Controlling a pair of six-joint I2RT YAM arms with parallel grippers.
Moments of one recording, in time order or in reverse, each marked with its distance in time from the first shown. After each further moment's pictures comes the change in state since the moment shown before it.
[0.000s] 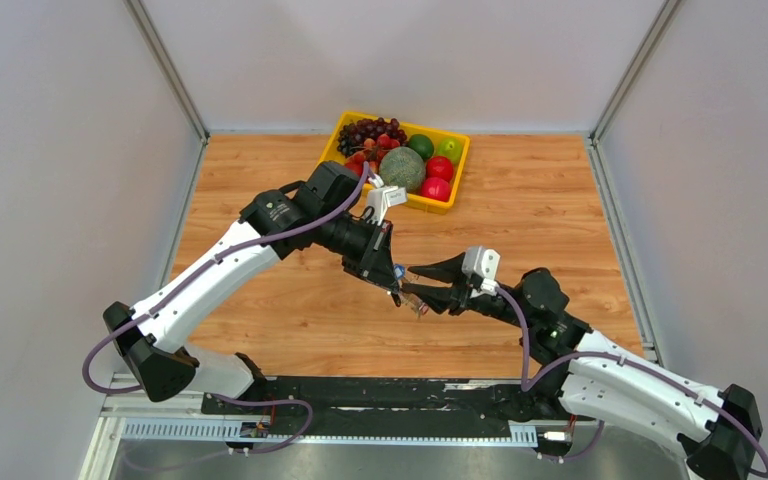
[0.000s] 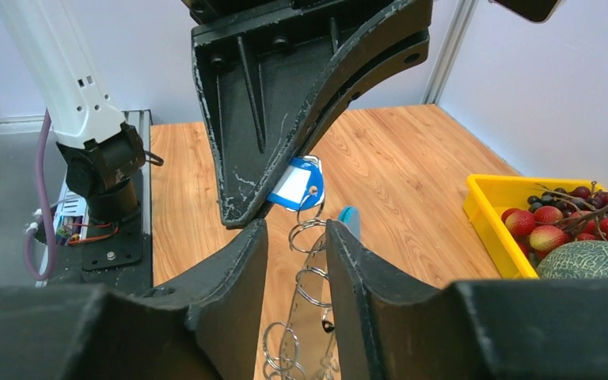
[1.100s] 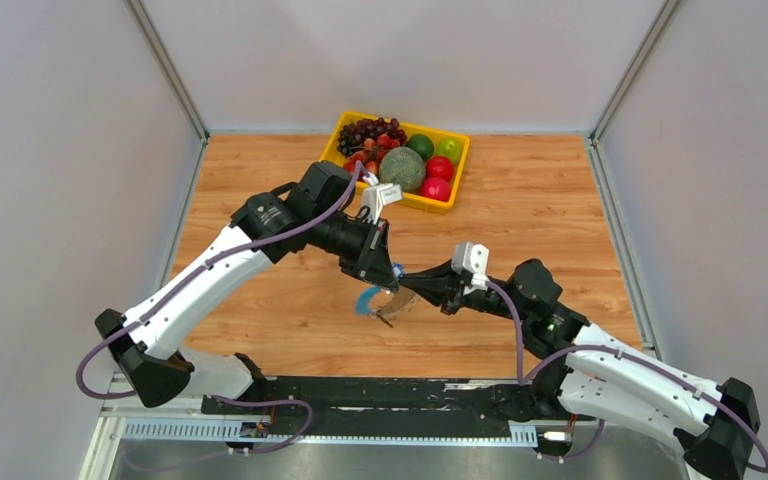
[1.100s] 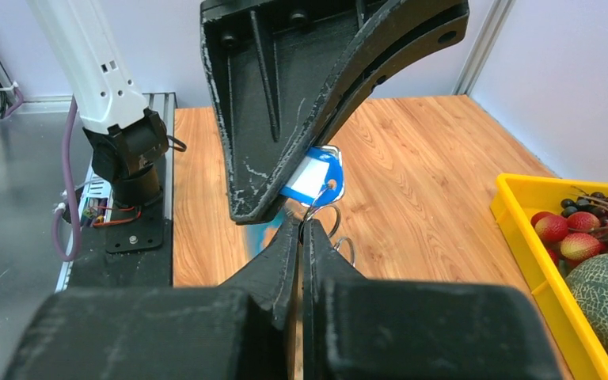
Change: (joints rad) left arm 0.003 -0.033 -0.005 0.011 -0.003 -0.037; right arm 0.000 0.061 0.071 -0.064 -0.075 -0.003
